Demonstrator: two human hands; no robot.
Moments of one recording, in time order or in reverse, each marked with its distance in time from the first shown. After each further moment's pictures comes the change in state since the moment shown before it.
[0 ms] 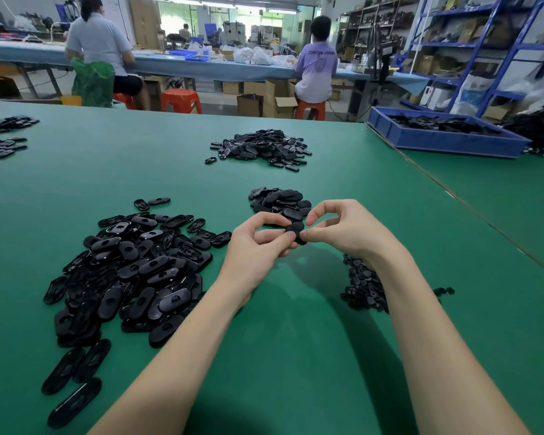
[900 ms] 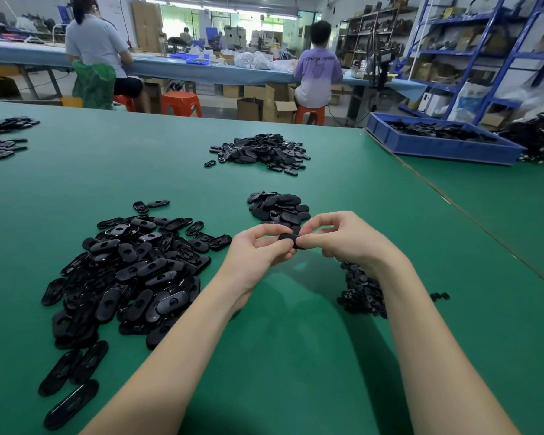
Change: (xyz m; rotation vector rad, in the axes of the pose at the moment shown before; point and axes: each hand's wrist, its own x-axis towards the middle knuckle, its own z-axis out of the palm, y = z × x) left_hand 0.002 0.003 0.001 -0.148 -0.022 -0.162; right_hand 0.000 0.007 -0.001 0.112 -0.138 0.007
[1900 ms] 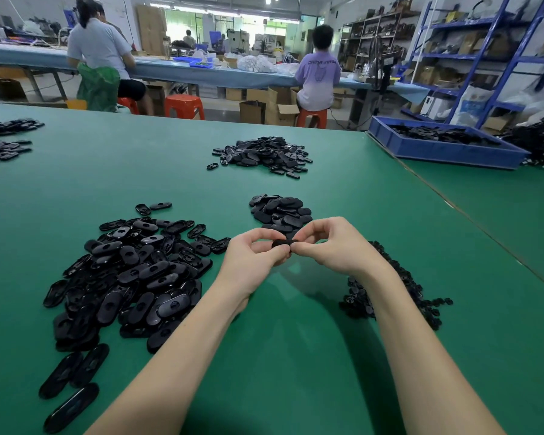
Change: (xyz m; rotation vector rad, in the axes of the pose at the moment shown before) left_hand -0.002 0.001 -0.002 0.163 0.116 0.001; right_hand 0.014 0.011 0.016 -0.107 0.078 -0.107
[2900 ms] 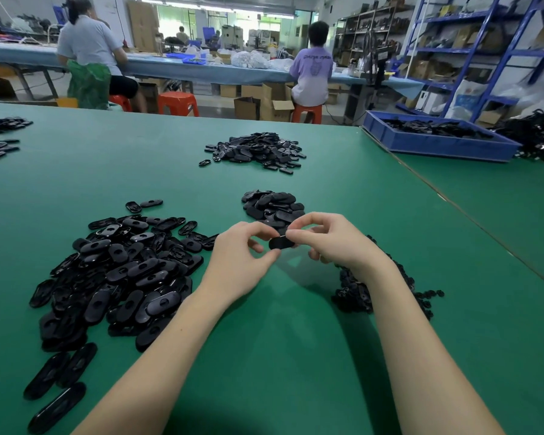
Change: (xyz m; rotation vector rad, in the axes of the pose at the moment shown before) left_hand 0.005 -0.007 -0.010 0.675 0.039 0.409; right_hand -0.005 0.005 -0.008 0.167 -0.053 0.038
